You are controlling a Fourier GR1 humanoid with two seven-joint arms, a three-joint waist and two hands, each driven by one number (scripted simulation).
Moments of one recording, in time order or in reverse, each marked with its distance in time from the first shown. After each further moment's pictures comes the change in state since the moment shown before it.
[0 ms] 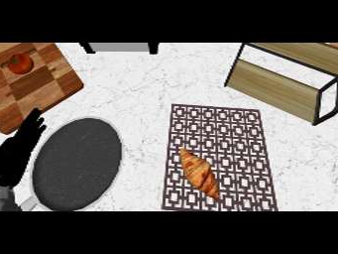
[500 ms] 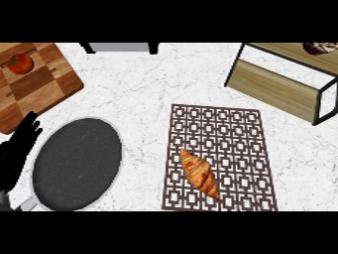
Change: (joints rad) left arm 0.025 0.002 0.022 -0.009 0.002 -0.023 -0.013; right arm 0.007 -0.075 -0.023 0.206 -0.013 -0.114 -0.136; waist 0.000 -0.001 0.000
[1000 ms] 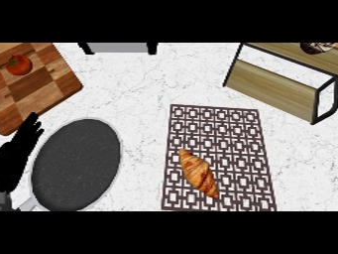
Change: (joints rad) left arm 0.004 -0.011 -0.001 -0.003 -0.017 0.001 -0.002; right arm -0.058 0.019 -0.105 0.019 -0.159 -0.047 -0.009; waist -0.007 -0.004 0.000
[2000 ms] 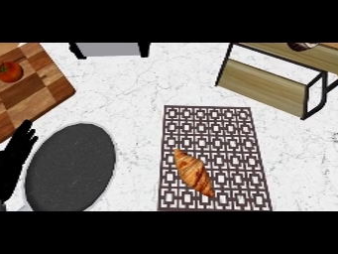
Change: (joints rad) left arm 0.050 -0.012 0.029 -0.015 -0.001 0.004 -0.008; right arm 0.172 -0.299 -0.394 -0.484 -0.451 0.350 0.278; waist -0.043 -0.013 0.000
